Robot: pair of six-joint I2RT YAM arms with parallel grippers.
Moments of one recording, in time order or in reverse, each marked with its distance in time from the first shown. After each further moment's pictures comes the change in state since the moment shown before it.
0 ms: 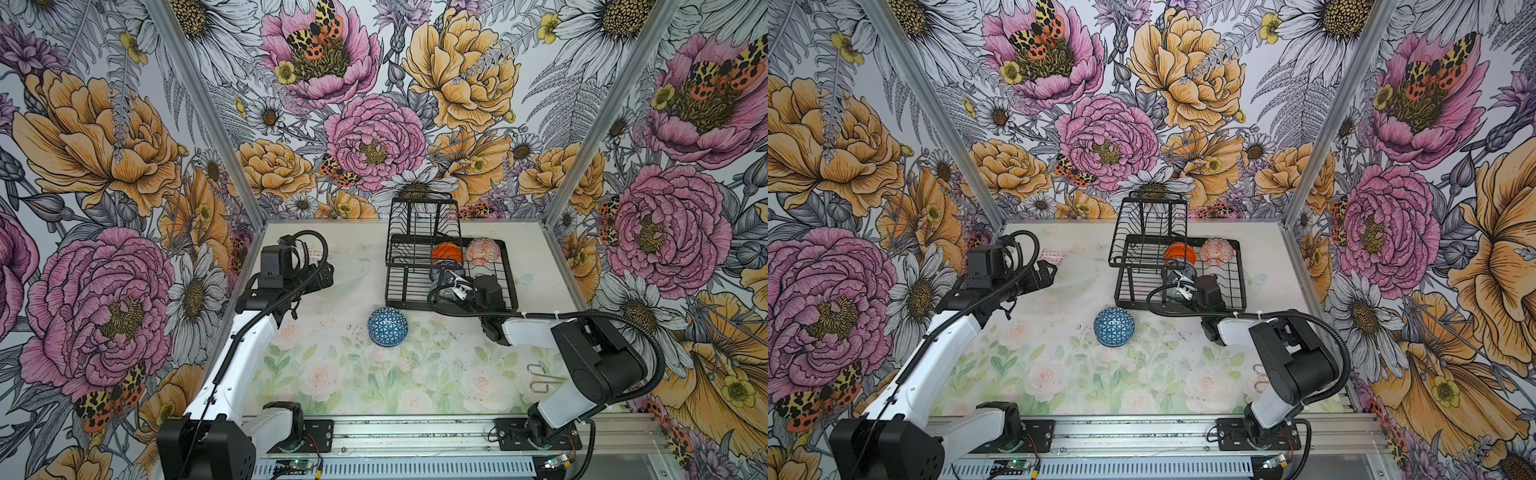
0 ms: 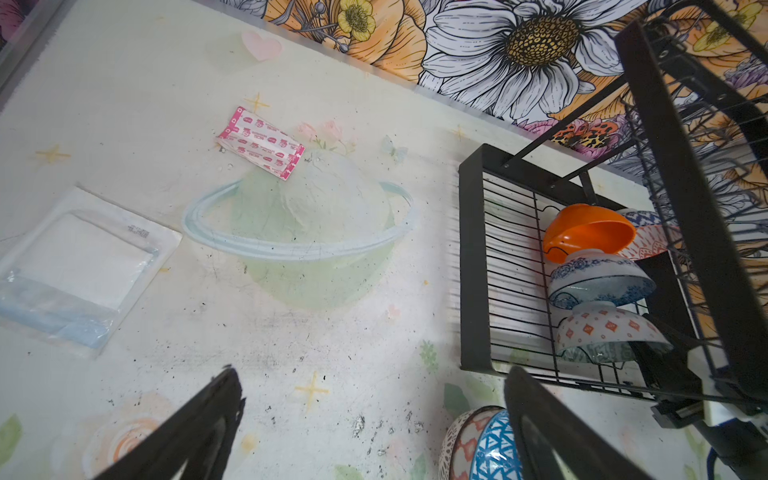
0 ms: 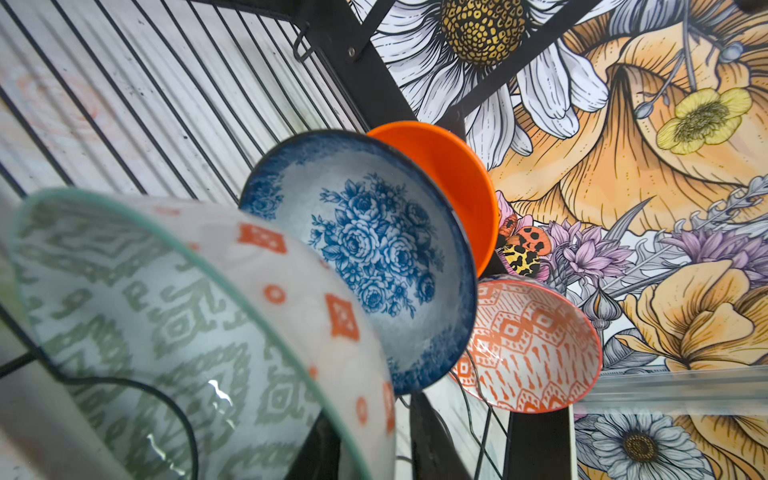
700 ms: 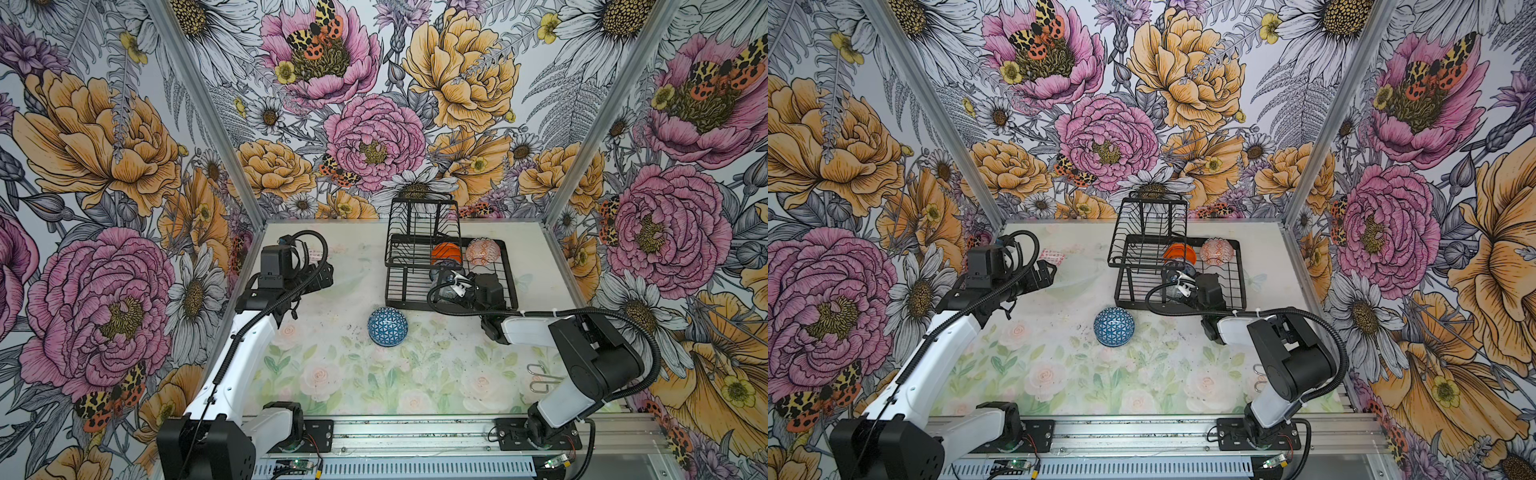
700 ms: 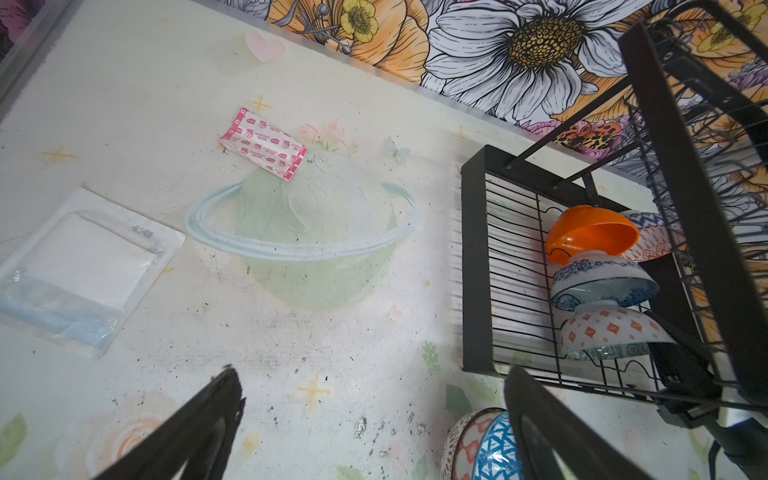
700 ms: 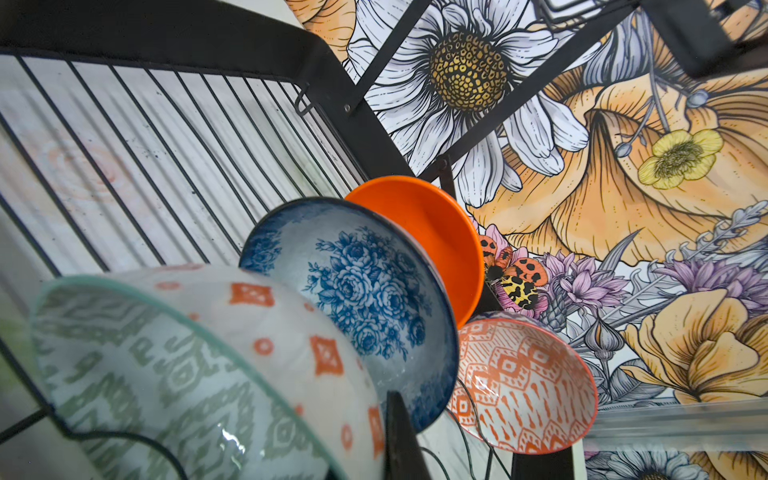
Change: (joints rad) left arm -0.001 0.000 0.000 0.000 -0.009 0.000; right arm -0.005 0.022 0.008 0.085 -0.073 0.006
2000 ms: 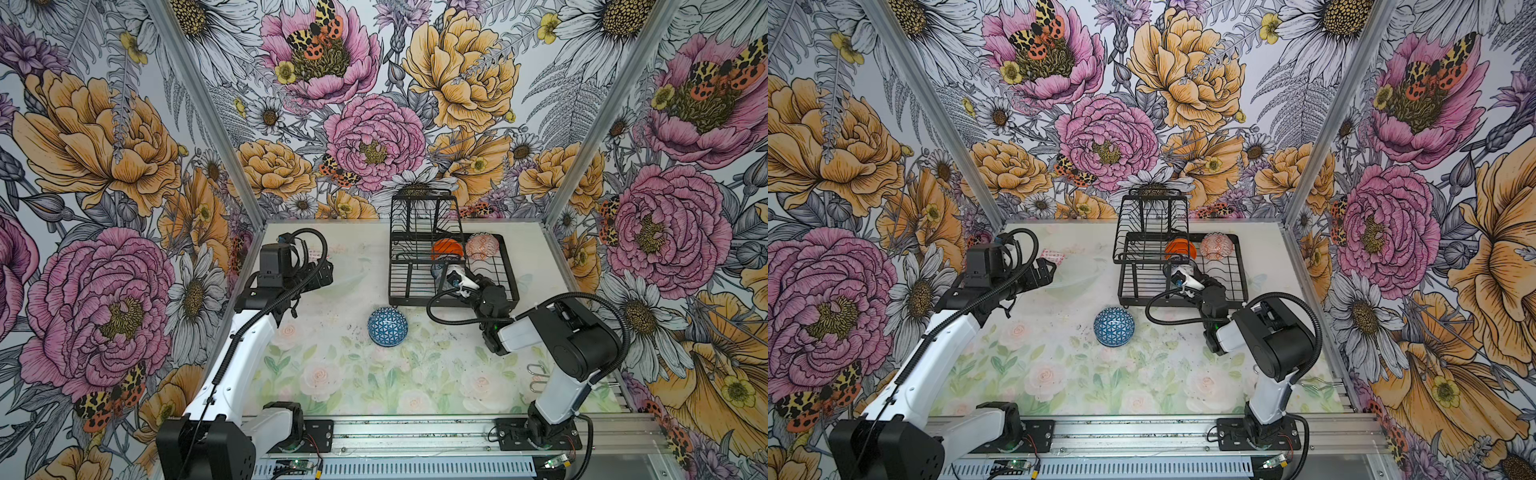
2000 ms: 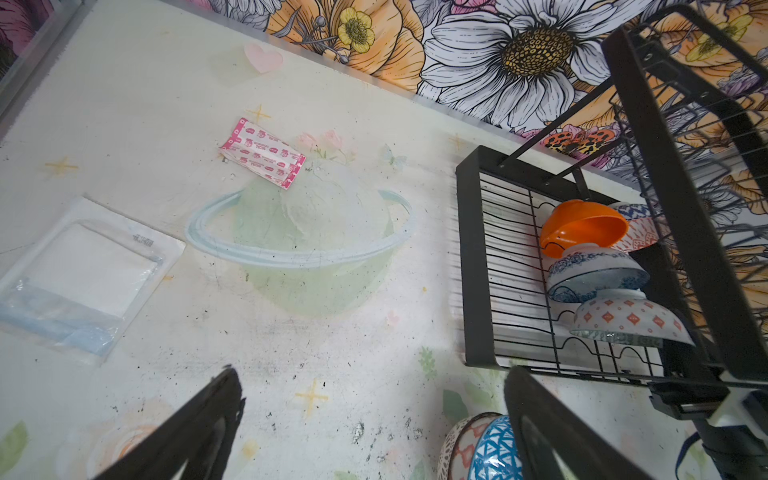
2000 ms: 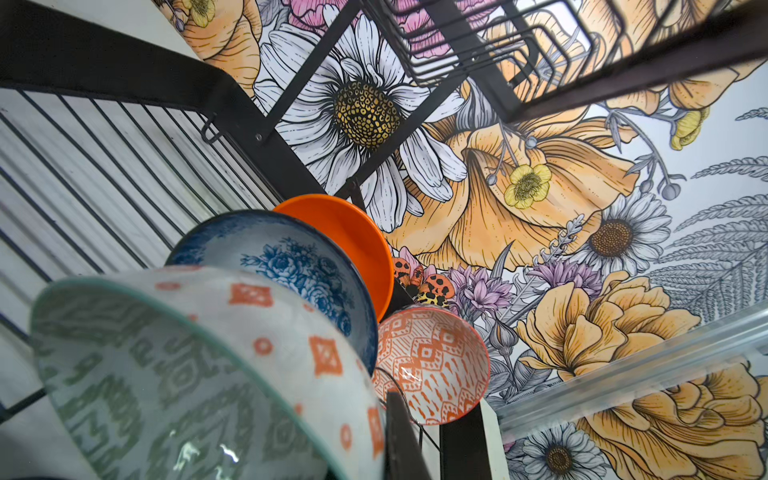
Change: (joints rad) left arm 0.000 0.002 0.017 0.000 0.000 0.000; right arm -0.013 0.145 -0.120 0.551 0.092 -0.077
